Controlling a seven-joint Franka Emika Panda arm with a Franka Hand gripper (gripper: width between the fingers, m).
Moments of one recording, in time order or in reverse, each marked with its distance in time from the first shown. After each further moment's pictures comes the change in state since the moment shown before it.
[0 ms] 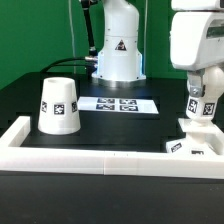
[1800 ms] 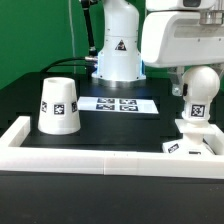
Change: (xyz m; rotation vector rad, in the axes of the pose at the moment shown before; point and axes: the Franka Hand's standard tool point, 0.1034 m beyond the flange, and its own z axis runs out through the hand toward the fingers) arm -0.012 0.013 0.001 -0.023 0.030 0.457
